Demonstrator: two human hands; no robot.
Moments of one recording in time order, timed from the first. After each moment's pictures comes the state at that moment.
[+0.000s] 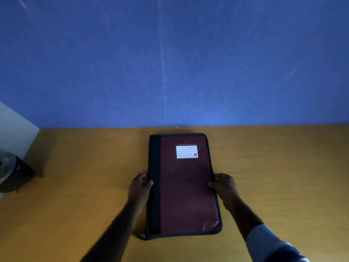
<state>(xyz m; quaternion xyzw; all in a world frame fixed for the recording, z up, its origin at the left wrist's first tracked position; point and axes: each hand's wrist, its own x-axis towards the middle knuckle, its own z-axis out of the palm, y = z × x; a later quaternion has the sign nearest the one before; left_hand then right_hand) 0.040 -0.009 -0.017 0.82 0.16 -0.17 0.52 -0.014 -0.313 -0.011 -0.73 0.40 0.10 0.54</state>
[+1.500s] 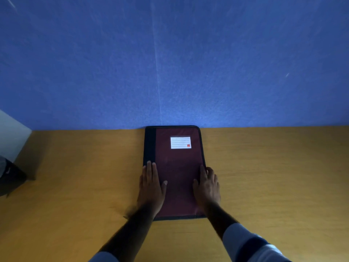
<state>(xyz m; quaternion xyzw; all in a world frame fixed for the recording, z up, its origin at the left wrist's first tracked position) 0.027 -0.064 -0.021 0.97 -0.07 -0.08 0.21 -0.007 -0.267 -0.023 -0.94 0.24 0.08 0.23</state>
